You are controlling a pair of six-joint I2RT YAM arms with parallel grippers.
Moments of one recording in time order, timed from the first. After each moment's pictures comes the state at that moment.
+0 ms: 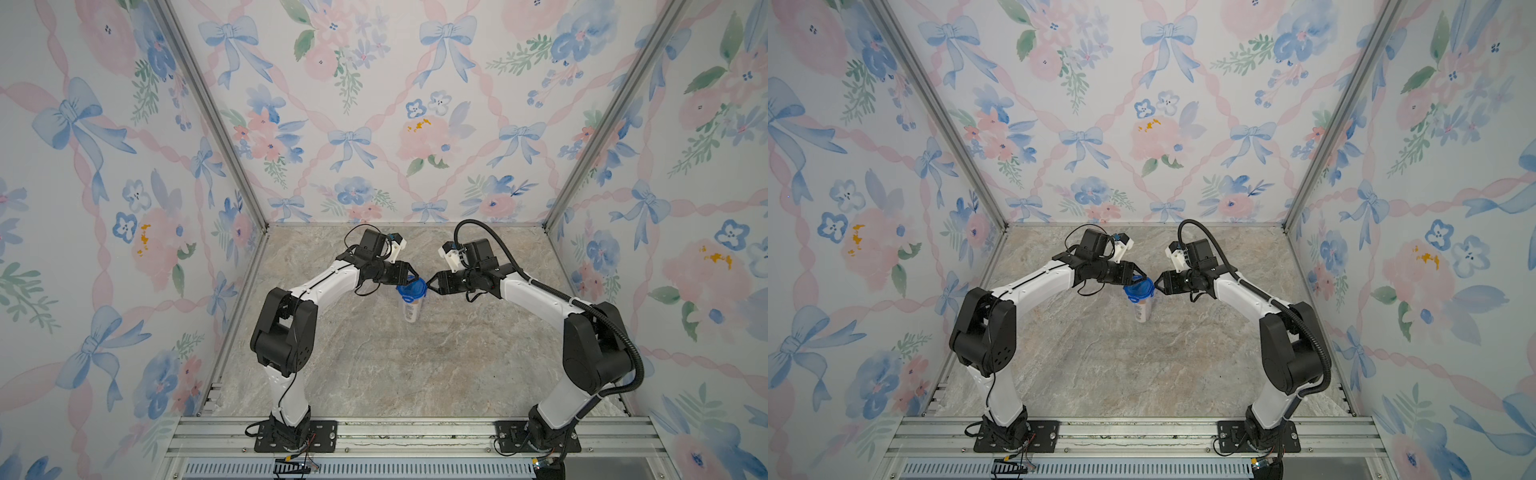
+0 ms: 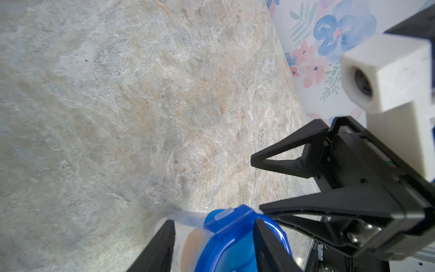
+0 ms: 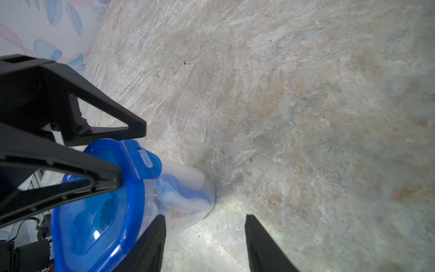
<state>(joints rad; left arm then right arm) -0.46 1.85 1.39 -0.36 0.56 -0.32 0.41 1.70 1.20 -0.37 -0.43 0.20</state>
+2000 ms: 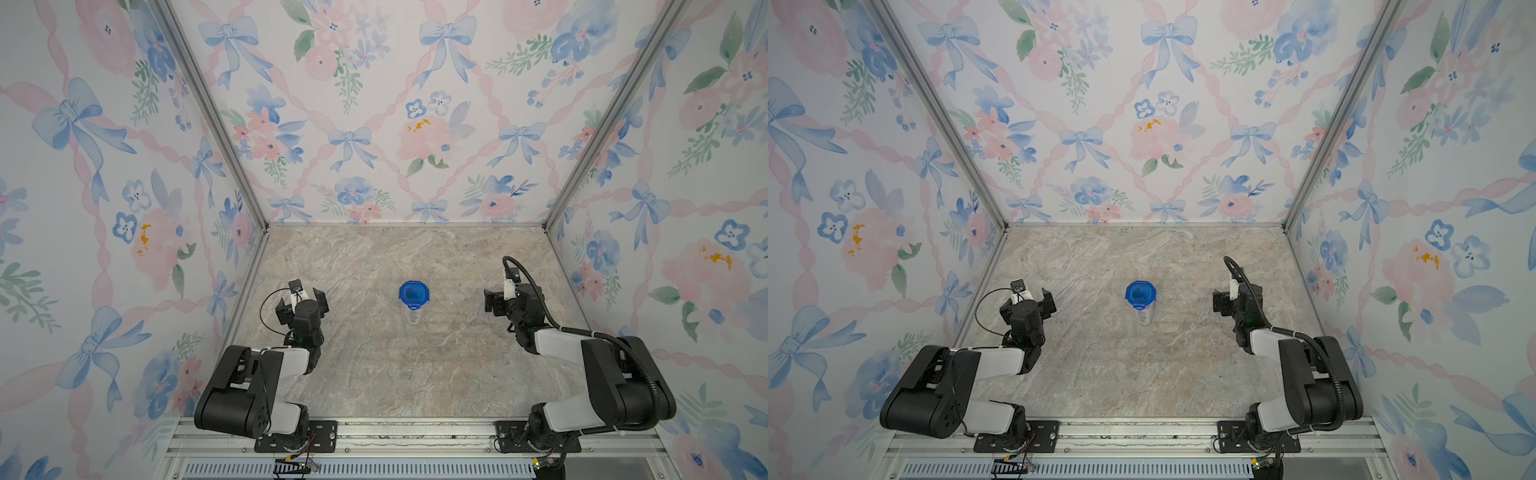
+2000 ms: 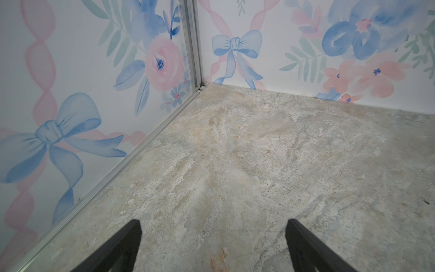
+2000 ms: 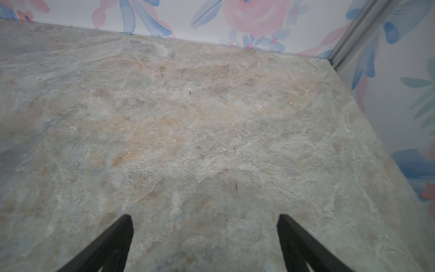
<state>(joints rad) -0.15 1.45 0.27 0.90 -0.56 -0.11 0.06 1.50 0.44 0.61 0.06 -0.05</state>
